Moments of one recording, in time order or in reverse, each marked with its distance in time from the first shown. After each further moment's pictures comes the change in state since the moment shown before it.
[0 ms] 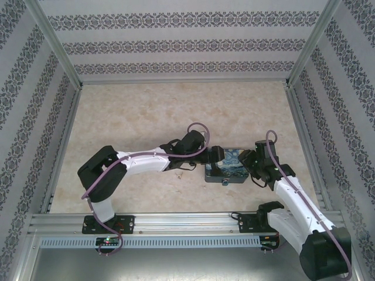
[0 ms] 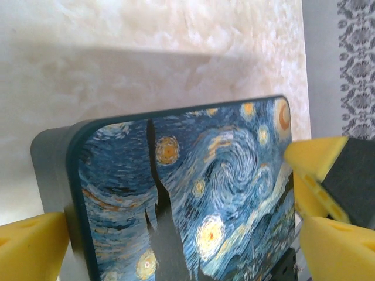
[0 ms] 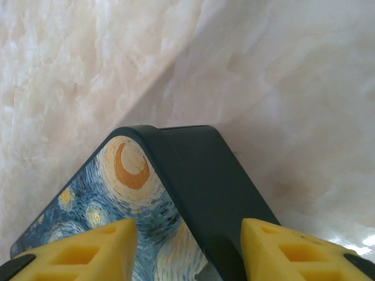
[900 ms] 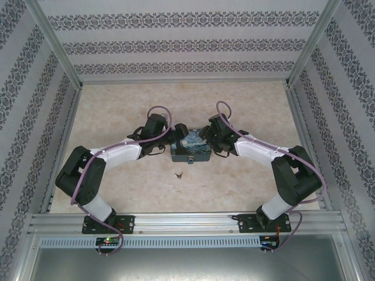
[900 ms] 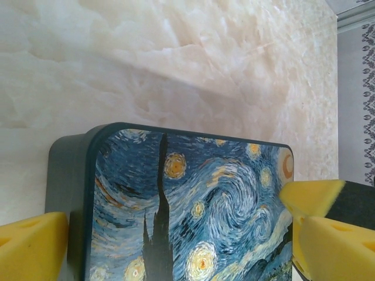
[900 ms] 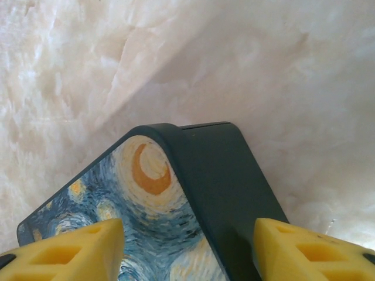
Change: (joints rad) left arm 0.366 -0.164 -0.171 0.003 -0.008 0.084; right arm 0.324 0.711 0.449 0.306 0.060 0.158
